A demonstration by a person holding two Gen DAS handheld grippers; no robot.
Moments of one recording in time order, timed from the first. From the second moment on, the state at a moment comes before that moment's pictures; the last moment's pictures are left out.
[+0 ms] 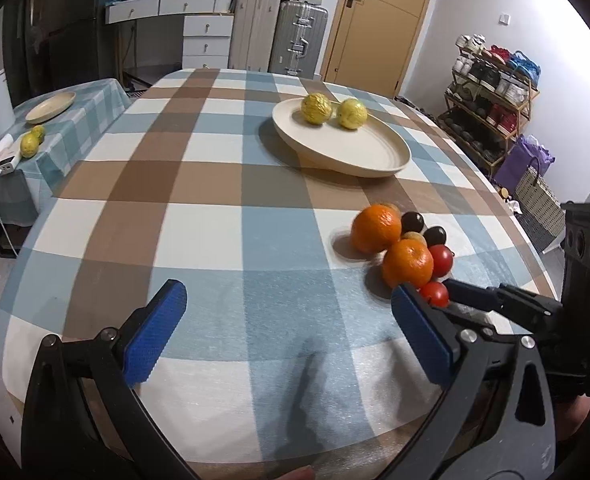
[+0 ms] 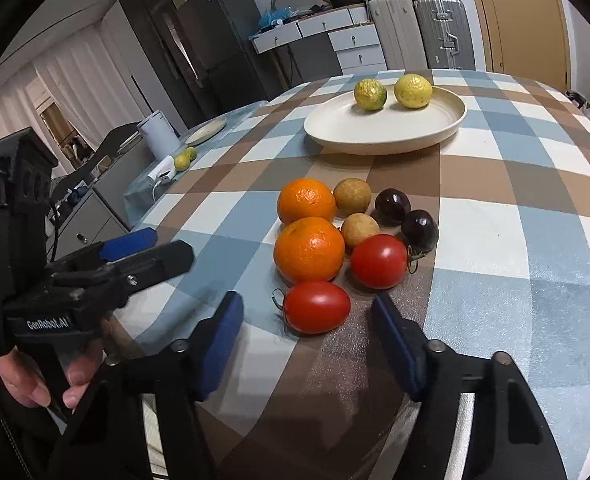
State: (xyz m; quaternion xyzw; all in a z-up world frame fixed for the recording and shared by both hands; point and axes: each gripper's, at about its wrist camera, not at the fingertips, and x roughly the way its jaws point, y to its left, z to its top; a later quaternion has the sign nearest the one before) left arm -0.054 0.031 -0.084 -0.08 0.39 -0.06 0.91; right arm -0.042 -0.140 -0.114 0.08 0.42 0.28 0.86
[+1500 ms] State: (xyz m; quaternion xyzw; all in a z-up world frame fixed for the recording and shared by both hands) left arm 0.068 -0.010 -0.105 -0.18 0.50 -0.19 0.82; right arm -0.031 -0.228 -0.088 0.15 0.35 0.23 0.89
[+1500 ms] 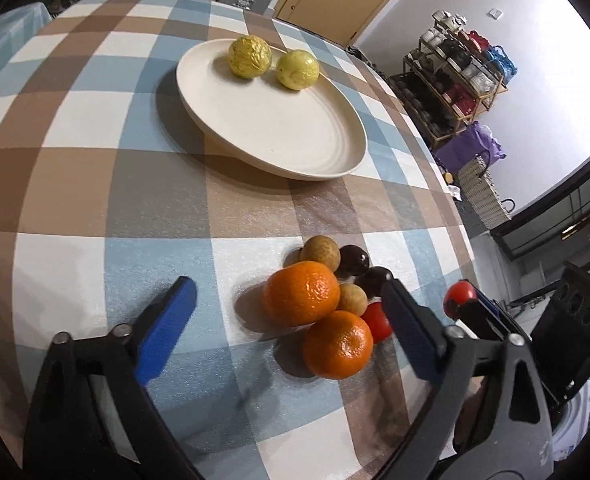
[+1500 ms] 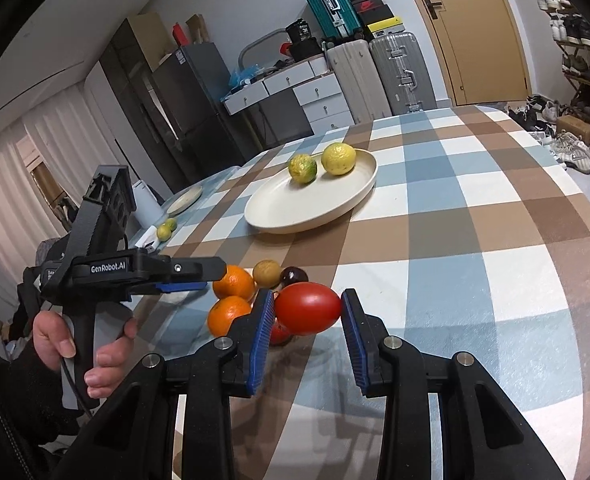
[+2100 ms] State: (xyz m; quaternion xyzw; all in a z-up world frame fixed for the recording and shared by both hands) left arm 0.072 -0.008 -0.115 -0.19 0.52 -0.24 0.80; right arm -0.023 -0.220 -0.082 0.15 0.35 0.25 0.89
